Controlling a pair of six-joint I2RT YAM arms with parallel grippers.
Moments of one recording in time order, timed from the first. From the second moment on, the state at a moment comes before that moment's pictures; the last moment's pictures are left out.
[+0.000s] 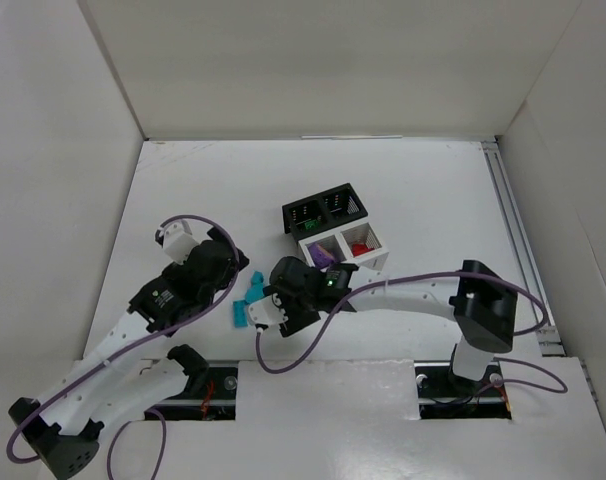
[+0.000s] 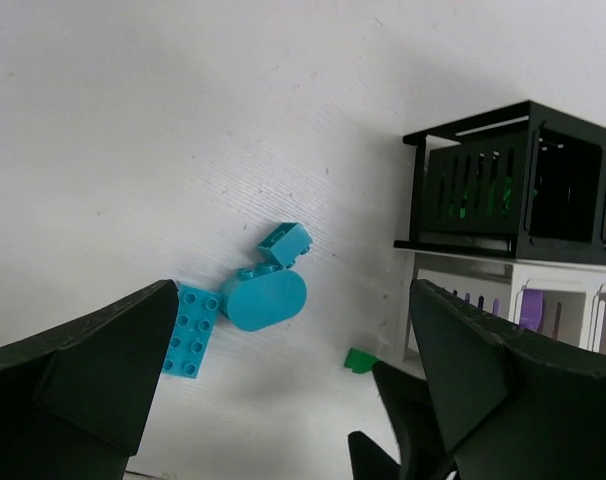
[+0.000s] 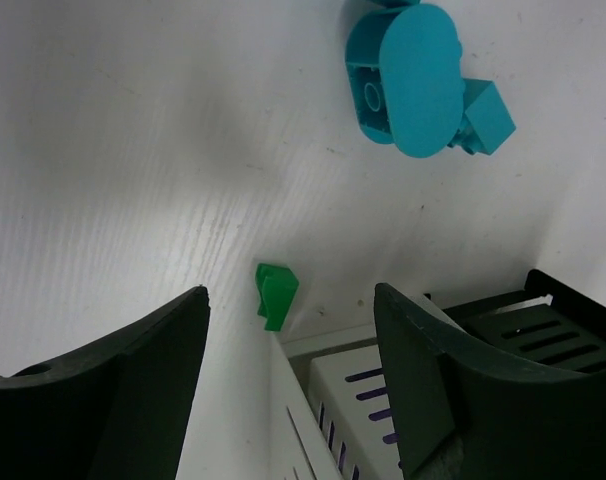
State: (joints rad) left arm -0.69 0.72 0.78 -0.85 -0.59 -1.13; right arm 1.21 1.73 1.24 -0.50 -0.04 -0.87
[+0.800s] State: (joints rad) left arm -0.69 0.78 0.85 -0.93 -0.69 -1.21; right arm 1.12 1.91 1.30 -0.52 0.03 -0.83
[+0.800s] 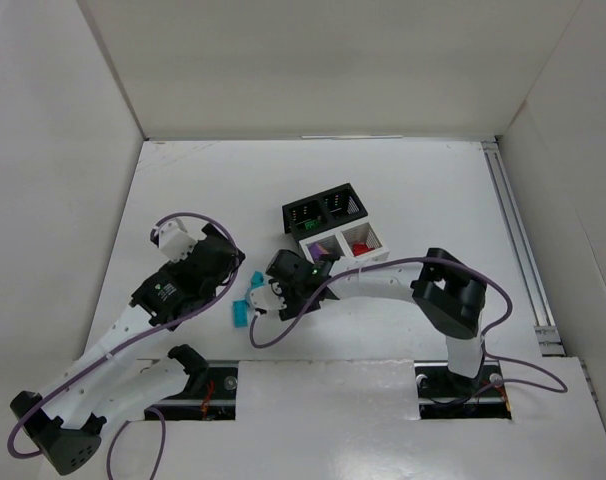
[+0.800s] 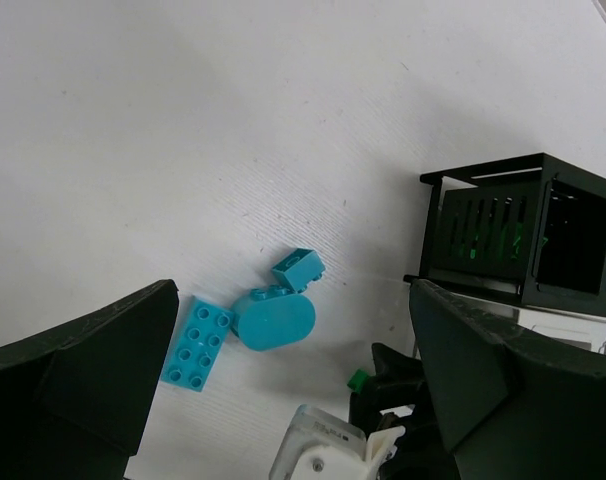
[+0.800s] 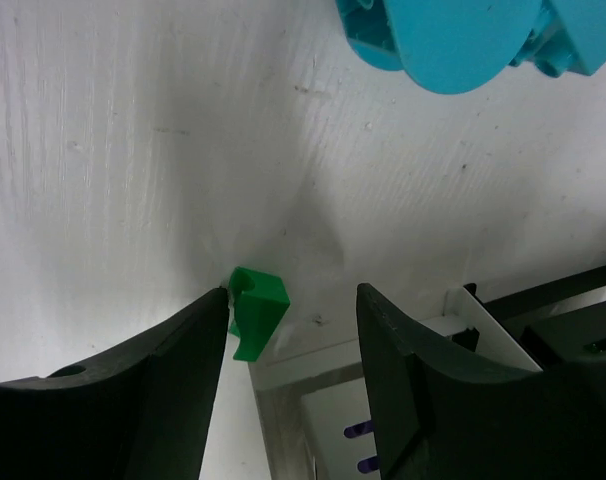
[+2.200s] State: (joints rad) left arm -0.50 0.96 0.72 -0.60 -0.41 -0.96; right arm 0.82 1.60 1.42 -0.43 -0.09 -0.79
